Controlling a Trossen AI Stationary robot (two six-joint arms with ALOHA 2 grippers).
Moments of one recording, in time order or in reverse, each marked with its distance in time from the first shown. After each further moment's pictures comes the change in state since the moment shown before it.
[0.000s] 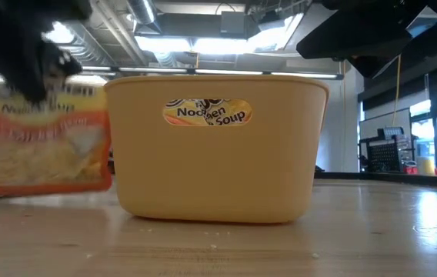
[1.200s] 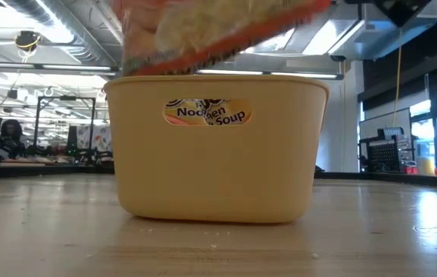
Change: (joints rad) left arm 0.014 0.325 0.434 0.243 -0.083 0.367; right arm 0.061 -0.238 -0.001 -0.304 0.141 0.025
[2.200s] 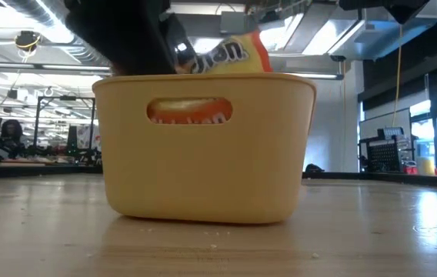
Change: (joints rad) left arm 0.065 0.277 0.042 -0.014 0.234 -0.049; right arm 0.011 -0.055 0.000 -0.113 0.113 0.035
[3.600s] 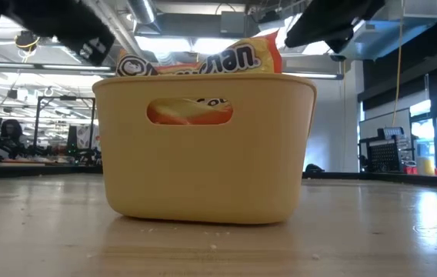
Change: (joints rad) left arm 0.104 -0.911 -0.762 0.408 -0.012 0.093; right arm -0.312 -0.034 -0.016 0.020 -0.316 -0.241
